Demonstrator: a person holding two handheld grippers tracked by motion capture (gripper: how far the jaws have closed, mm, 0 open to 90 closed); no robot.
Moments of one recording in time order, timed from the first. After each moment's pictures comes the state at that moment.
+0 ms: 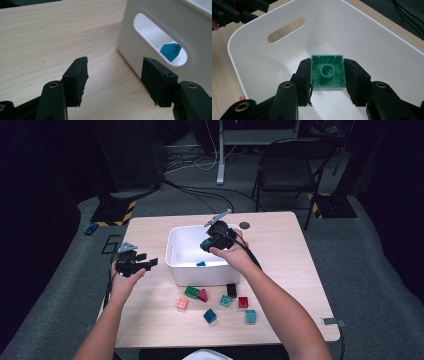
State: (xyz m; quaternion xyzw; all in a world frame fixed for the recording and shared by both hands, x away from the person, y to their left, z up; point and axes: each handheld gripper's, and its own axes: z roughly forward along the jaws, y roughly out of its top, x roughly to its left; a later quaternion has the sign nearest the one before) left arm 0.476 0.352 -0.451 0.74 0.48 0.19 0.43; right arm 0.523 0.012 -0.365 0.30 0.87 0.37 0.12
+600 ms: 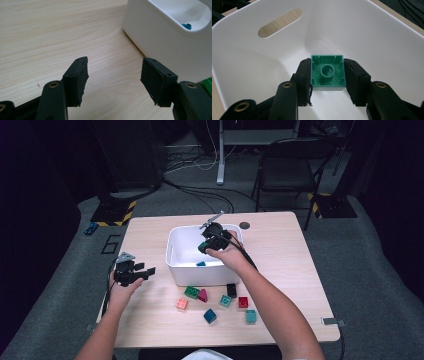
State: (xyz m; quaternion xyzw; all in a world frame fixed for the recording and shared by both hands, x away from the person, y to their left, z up) left arm 0.463 0.359 -0.481 0.75 0.48 0.19 0.42; right arm 0.533 0.025 -0.380 0.31 0.88 0.34 0.11
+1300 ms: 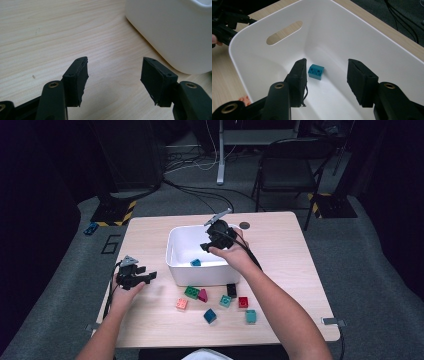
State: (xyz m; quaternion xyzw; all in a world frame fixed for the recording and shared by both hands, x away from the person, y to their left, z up) left arm 0.463 0.357 -0.497 0.76 0.48 0.18 0.40; right arm 0.514 0.008 -0.354 0.31 0.87 0.36 0.13
